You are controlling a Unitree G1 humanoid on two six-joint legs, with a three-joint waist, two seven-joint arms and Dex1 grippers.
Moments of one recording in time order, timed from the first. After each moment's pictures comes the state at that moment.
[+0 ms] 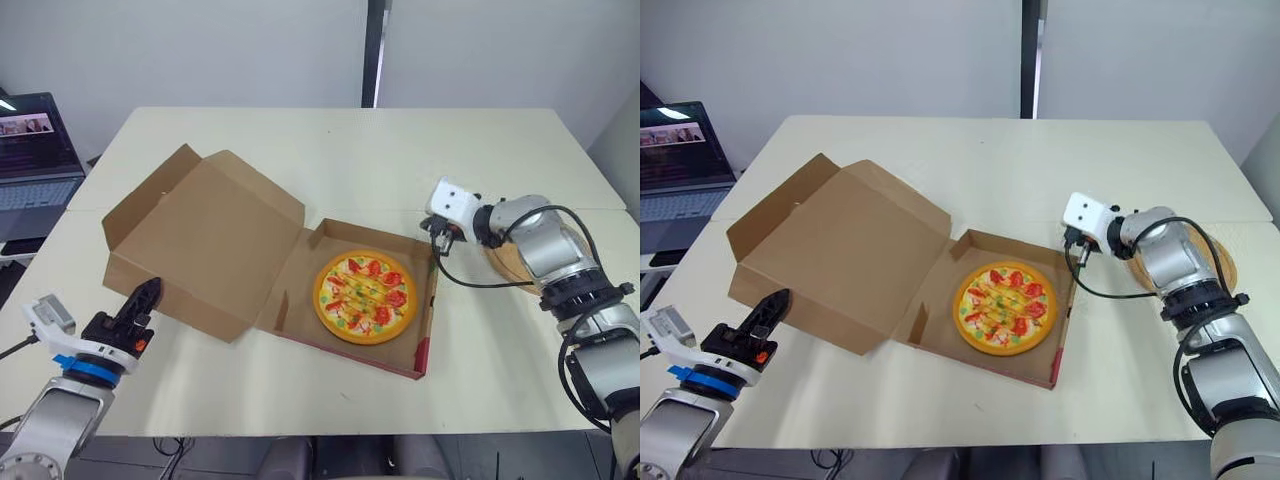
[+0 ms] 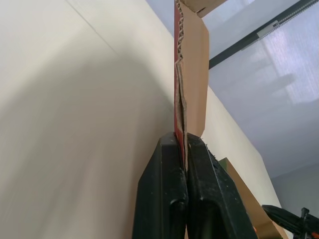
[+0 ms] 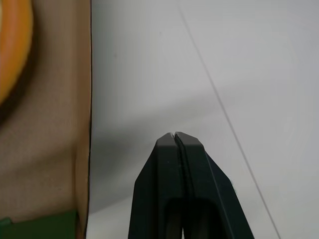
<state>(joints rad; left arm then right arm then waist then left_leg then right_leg) 0.27 0.56 0.60 -0.35 -1.58 0.58 -0.07 -0.88 -0.66 0.37 0.53 -0.13 0.19 0.96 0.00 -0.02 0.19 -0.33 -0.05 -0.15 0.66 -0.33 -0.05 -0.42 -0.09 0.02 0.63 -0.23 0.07</state>
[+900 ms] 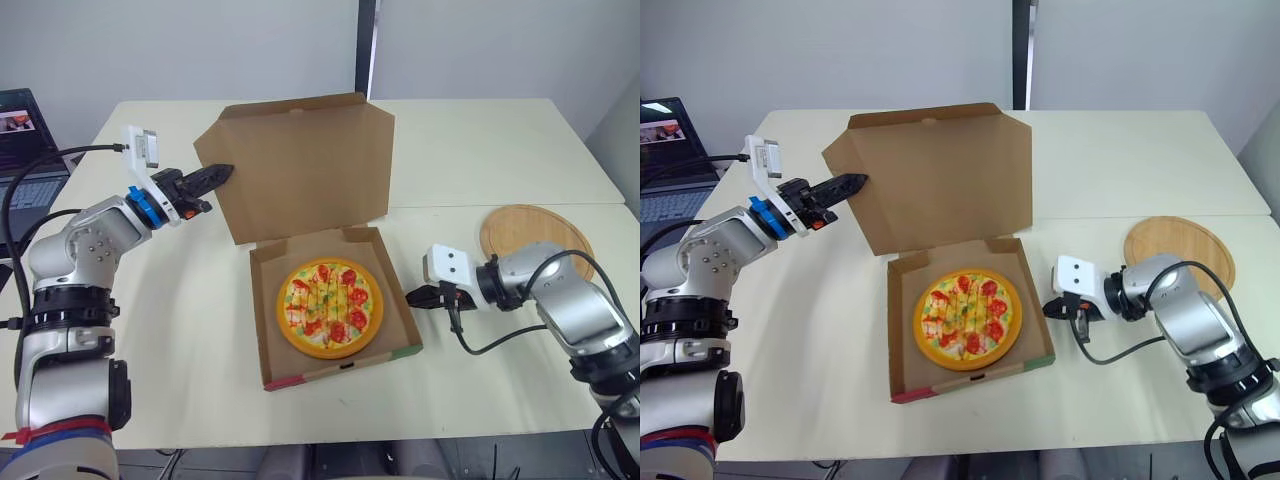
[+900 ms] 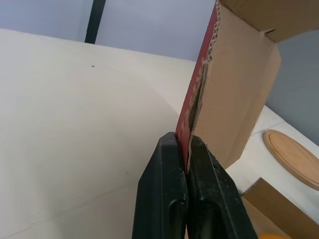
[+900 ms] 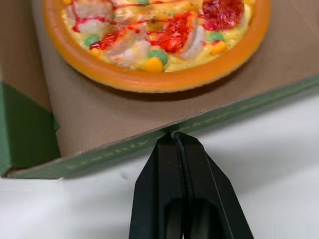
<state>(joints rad) -0.79 0.74 0.16 0.52 -0.74 0.60 -0.86 -0.46 -0.78 0.28 -0.32 0.13 0.65 1.21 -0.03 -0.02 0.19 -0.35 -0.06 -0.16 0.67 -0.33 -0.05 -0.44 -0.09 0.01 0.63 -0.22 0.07</state>
